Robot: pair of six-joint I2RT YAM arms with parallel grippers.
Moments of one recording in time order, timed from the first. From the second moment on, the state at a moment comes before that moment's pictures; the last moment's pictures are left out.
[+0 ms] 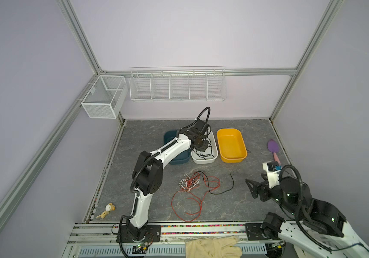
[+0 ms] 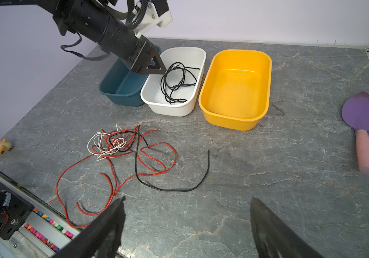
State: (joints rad) left arm -0.73 2.06 1.81 -0.72 -0.02 -0.08; right arm 0.86 0.41 0.85 -0.99 0.34 0.39
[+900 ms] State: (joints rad) left arm -0.72 1.32 1.26 -0.75 -0.02 -0.24; right arm 0.86 0.74 0.90 -0.92 0.17 0.39
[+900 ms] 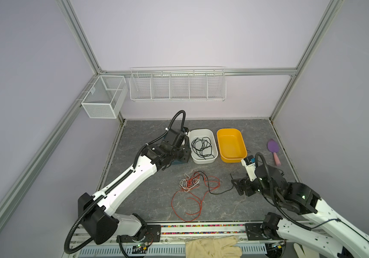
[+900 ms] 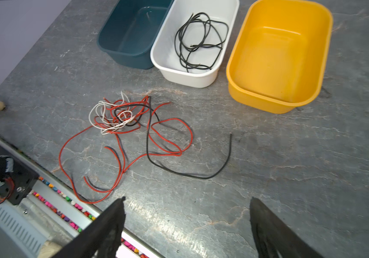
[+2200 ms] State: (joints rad) left arm -0.73 1.22 0.91 -0.74 0.14 -0.30; right arm 0.85 1.44 1.03 -0.56 -0.07 0.35
